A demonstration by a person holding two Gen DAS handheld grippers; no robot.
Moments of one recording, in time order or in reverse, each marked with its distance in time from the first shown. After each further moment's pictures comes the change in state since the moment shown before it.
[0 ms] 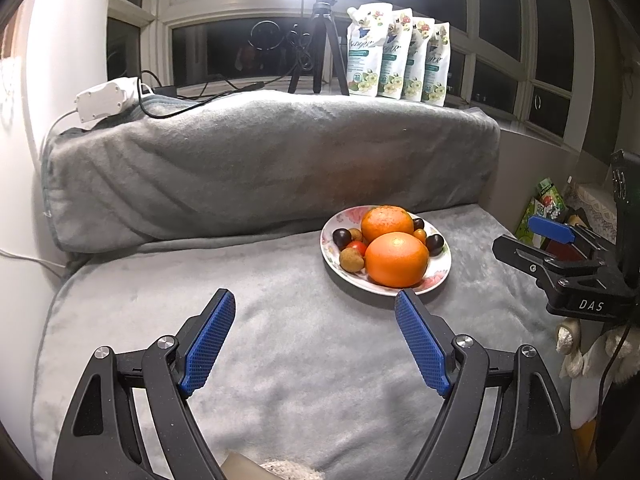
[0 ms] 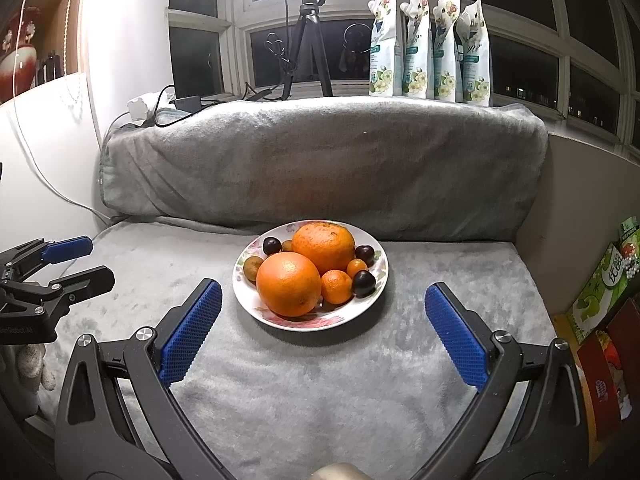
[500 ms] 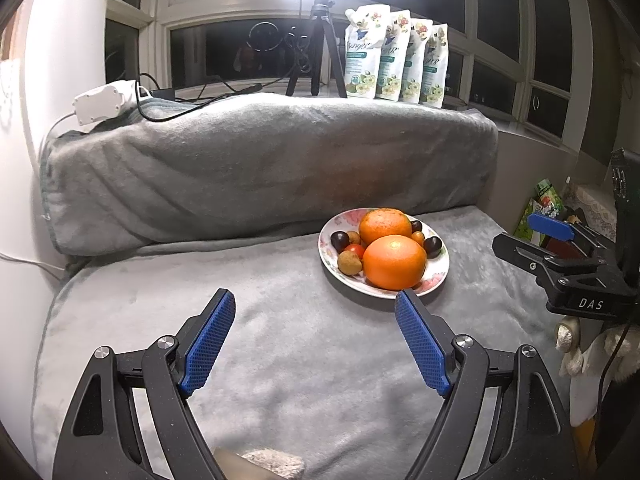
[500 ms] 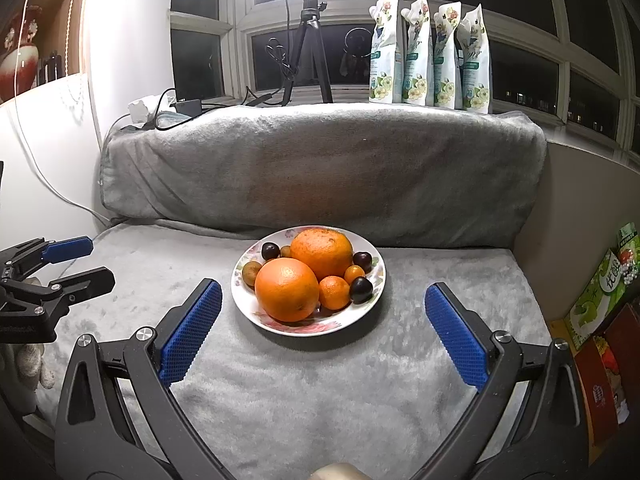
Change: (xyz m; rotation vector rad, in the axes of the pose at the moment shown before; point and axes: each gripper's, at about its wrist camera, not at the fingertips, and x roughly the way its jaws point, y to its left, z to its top) left arm -0.001 0.000 0.002 0.002 -0.006 -0.007; right arm -0.002 -0.002 0.005 -0.010 -0.012 0.001
